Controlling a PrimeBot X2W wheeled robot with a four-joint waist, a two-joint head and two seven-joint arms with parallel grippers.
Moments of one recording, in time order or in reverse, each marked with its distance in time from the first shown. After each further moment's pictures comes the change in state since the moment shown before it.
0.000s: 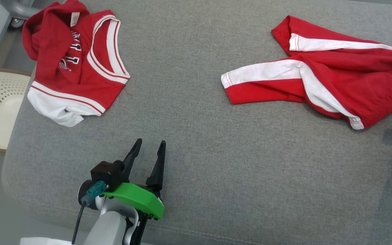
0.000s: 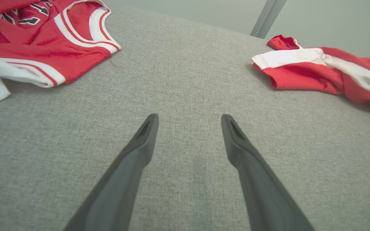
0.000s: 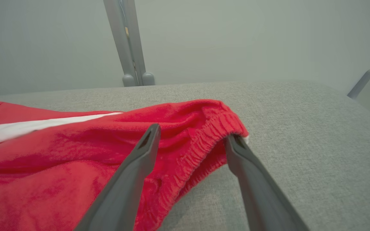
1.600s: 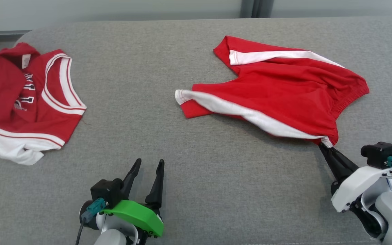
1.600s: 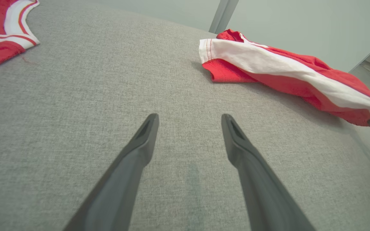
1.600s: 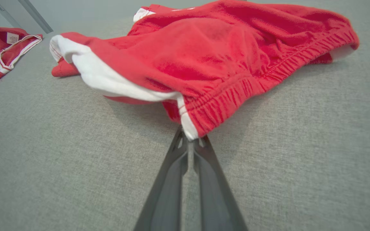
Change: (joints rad) left arm 0.083 -0.001 0.017 0.005 -0.025 0.000 0.000; right arm 0.368 -0.183 1.032 -0.382 0.826 0.000 0.001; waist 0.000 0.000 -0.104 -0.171
